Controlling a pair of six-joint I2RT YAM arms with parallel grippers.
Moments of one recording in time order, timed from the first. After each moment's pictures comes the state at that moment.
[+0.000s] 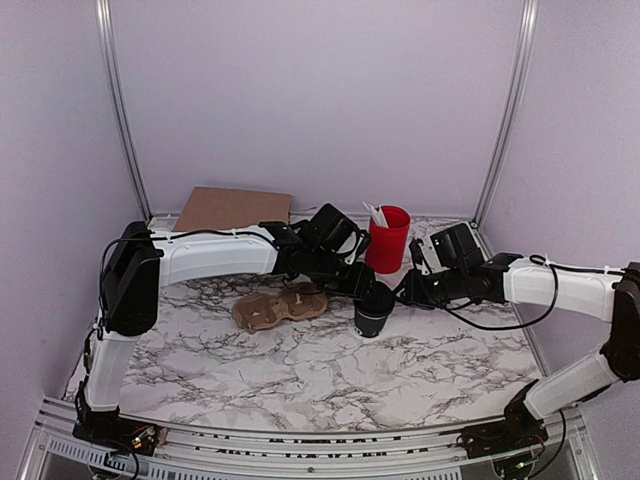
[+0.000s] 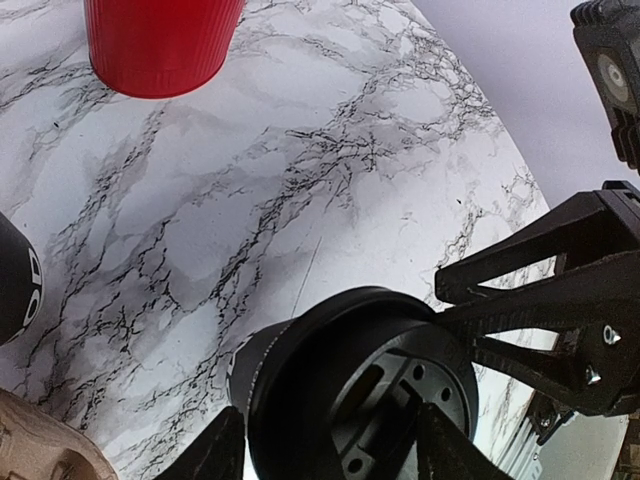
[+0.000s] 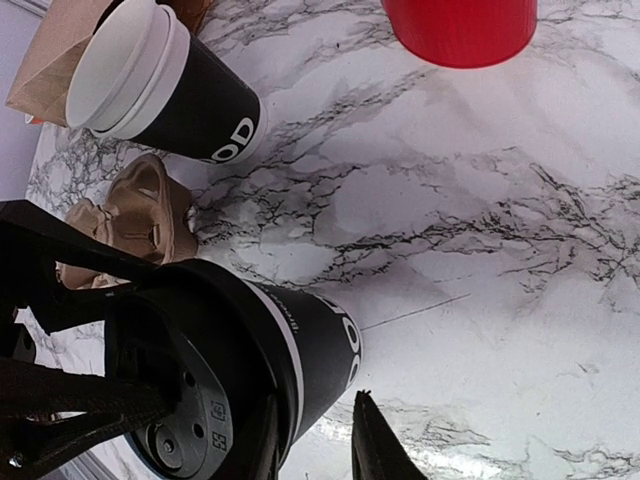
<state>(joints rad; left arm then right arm) -0.97 2.21 1.87 -0.46 0.21 -0.50 0.55 1.36 0.83 -0.30 -0.19 0.56</state>
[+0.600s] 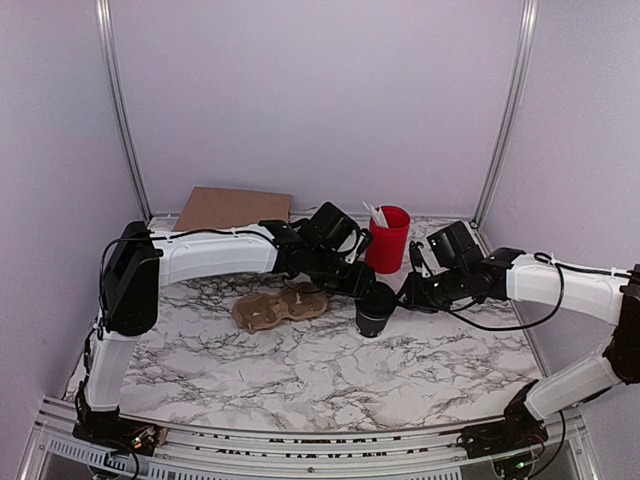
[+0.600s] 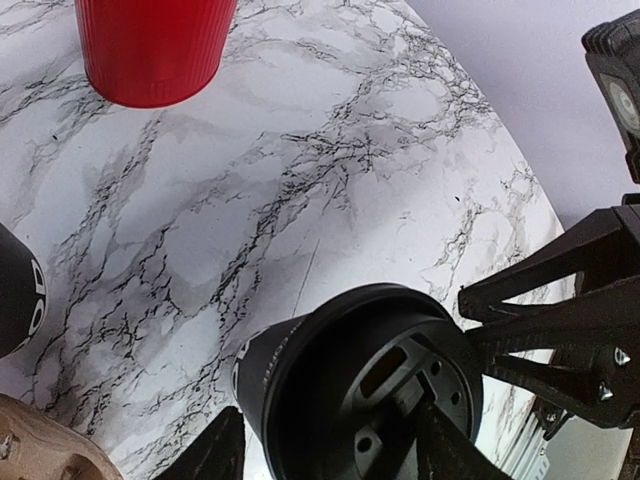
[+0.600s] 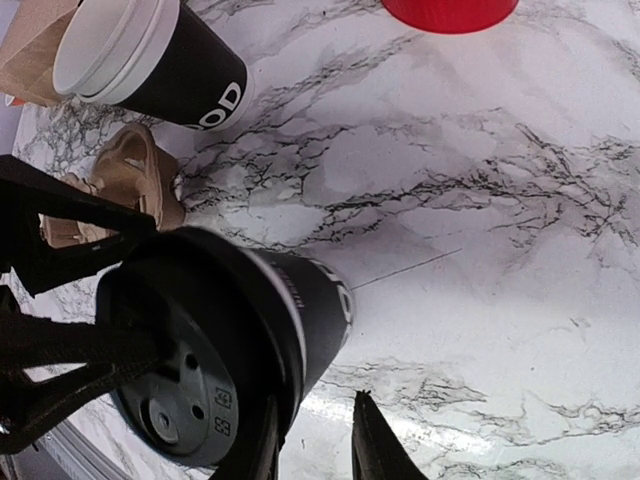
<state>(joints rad) -0.96 2.21 1.88 -0.47 0.21 -0.47 0.59 1.34 0.87 -0.44 -0.13 0.58</state>
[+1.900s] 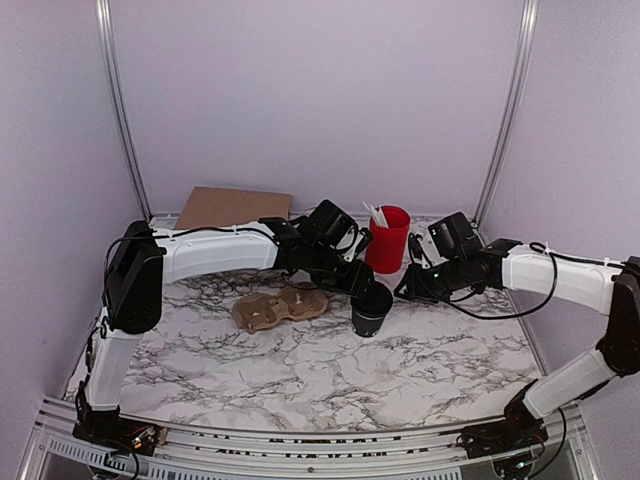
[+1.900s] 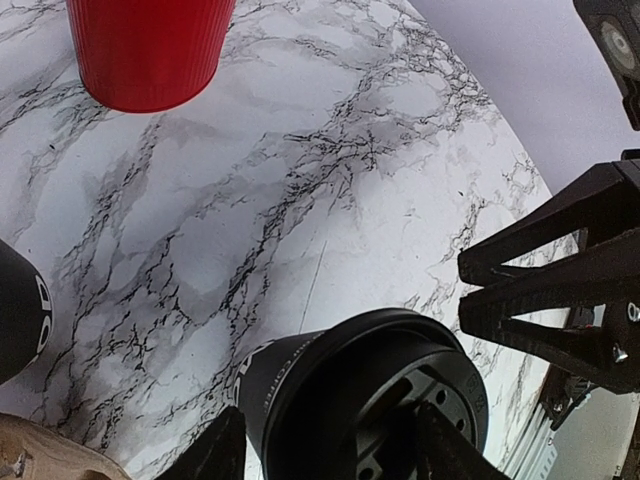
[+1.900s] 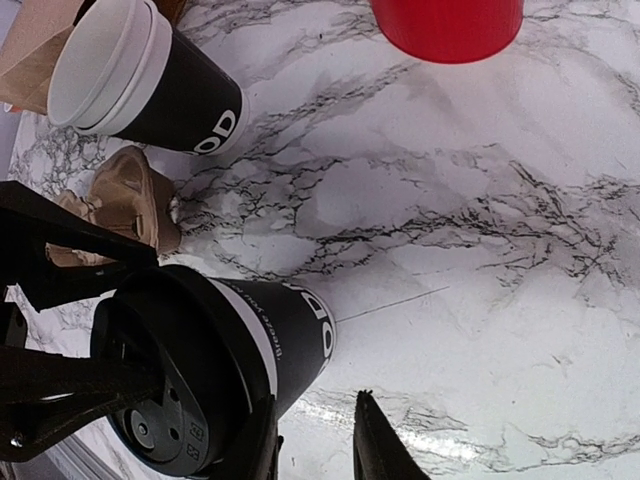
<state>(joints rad) -0.94 2.24 1.91 -0.49 0.25 -0.42 0.53 1.39 0.94 -0.44 -0.16 0.52</state>
